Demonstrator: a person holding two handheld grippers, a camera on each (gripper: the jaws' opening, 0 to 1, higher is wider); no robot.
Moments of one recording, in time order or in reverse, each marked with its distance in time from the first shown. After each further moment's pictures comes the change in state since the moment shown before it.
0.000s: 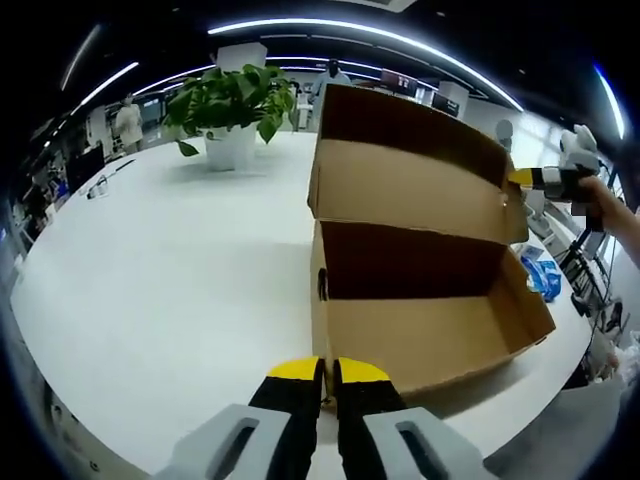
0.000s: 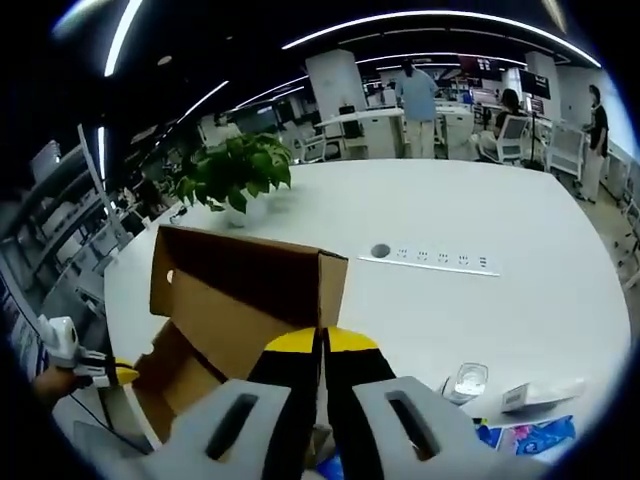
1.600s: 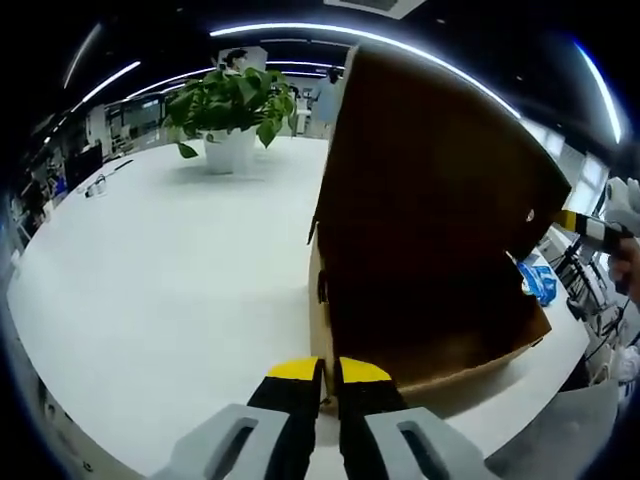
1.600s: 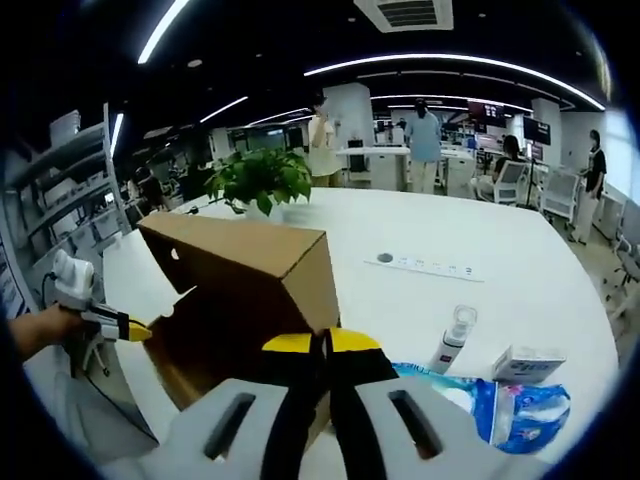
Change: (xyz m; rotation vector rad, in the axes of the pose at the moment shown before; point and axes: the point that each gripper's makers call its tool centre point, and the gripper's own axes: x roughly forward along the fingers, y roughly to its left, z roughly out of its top) left arm 0.000 0.001 0.003 -0.014 -0.031 -0.022; right arm -0.068 0.047 -0.050 -0.127 -0.137 -0.035
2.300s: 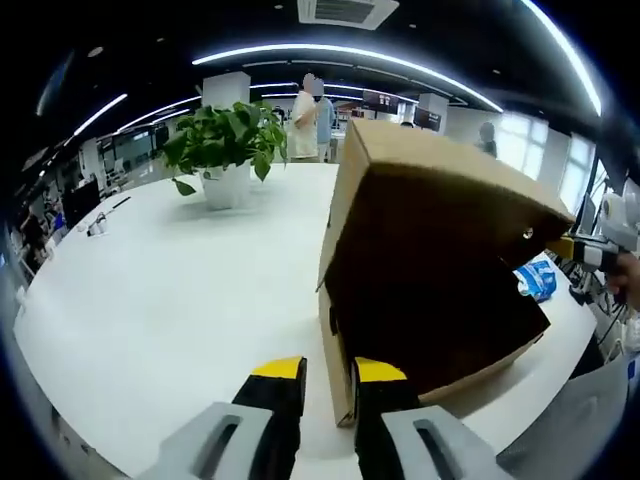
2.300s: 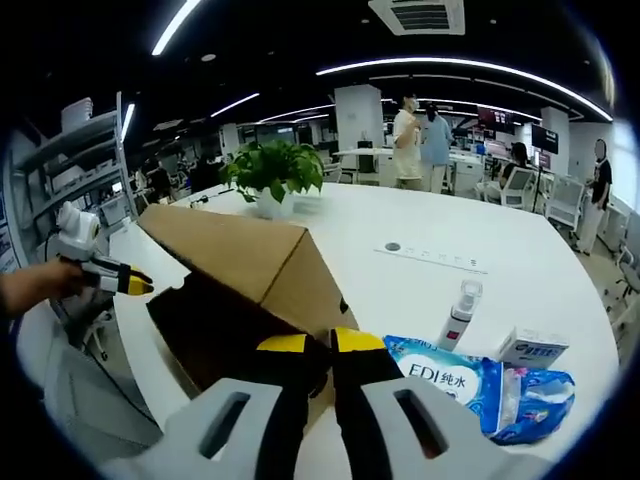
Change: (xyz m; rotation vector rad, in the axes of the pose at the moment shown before) left arm -0.022 0.012 0.034 0.112 -0.101 0.005; right arm -0.016 0.015 -0.036 -0.059 0.001 0.029
